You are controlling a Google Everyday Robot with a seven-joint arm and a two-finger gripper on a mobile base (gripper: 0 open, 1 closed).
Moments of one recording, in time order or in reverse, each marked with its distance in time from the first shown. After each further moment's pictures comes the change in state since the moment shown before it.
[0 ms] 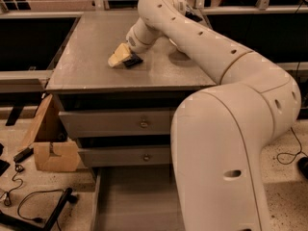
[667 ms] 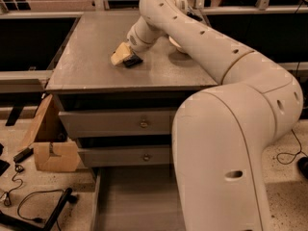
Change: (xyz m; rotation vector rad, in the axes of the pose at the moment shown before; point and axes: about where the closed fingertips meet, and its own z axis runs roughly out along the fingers) arm 0.000 0.000 0.000 0.000 0.000 0.000
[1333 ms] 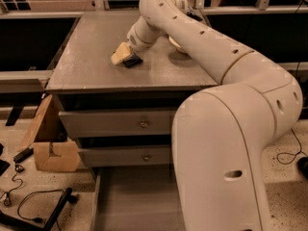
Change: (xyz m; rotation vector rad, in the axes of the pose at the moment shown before) arm 0.000 0.000 0.000 0.000 0.000 0.000
